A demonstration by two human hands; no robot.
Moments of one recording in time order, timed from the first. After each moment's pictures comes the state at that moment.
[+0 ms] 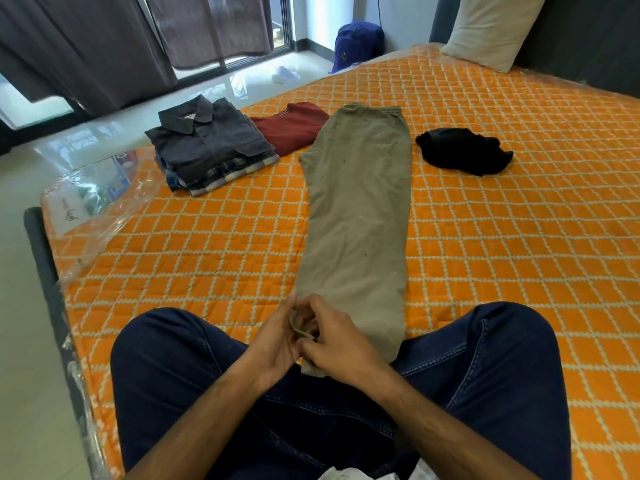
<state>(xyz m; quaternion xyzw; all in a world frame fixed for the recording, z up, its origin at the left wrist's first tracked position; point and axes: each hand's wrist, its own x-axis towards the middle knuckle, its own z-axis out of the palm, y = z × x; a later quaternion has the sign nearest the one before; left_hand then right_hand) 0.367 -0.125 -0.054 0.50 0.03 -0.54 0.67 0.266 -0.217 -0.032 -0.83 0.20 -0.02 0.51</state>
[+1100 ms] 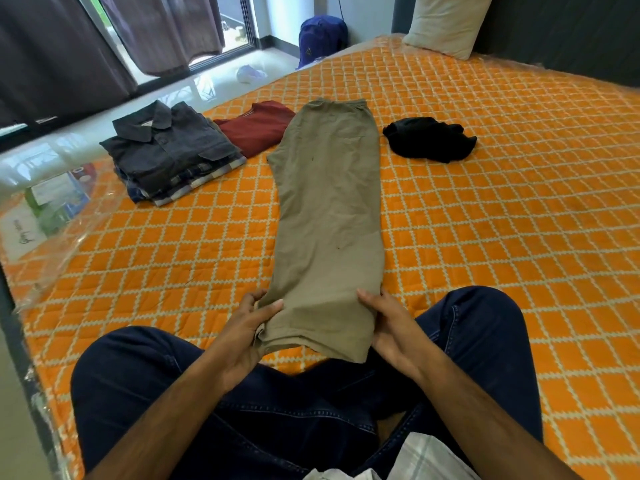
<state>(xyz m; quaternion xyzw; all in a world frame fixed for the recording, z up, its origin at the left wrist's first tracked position) 0.378 -0.129 -0.028 0.58 0.00 -0.54 0.62 0.203 -0.296 -0.055 -0.29 0.35 -0.16 0.88</state>
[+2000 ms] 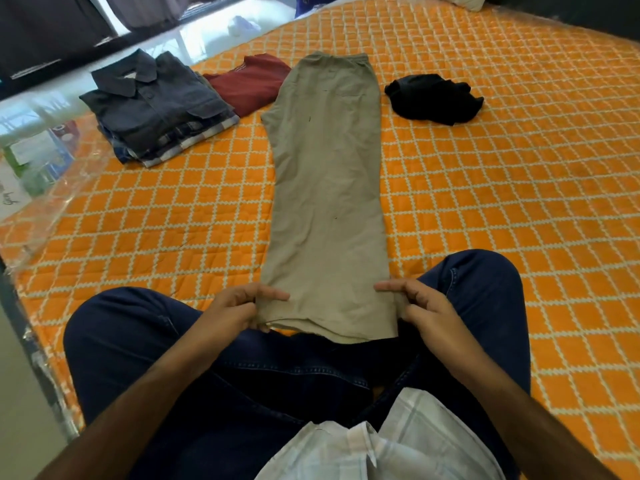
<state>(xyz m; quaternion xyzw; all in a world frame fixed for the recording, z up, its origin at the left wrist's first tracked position) 0.381 -0.091 -0.045 0.68 -0.26 -0.49 0.48 0.123 -0.287 -0.036 -0.69 0.38 -0.08 0.61</state>
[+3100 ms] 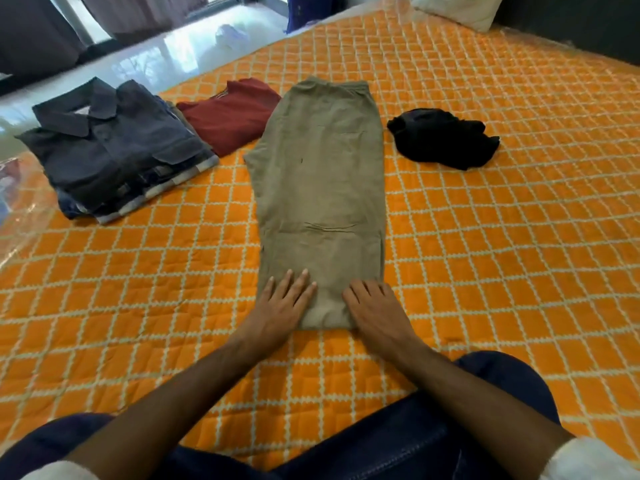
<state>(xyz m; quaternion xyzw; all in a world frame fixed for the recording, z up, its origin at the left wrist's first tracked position) 0.479 -0.284 -0.174 0.73 -0.66 -0.11 -0.15 0.288 -0.436 -0.163 -0.99 0.16 0.01 -0.02</state>
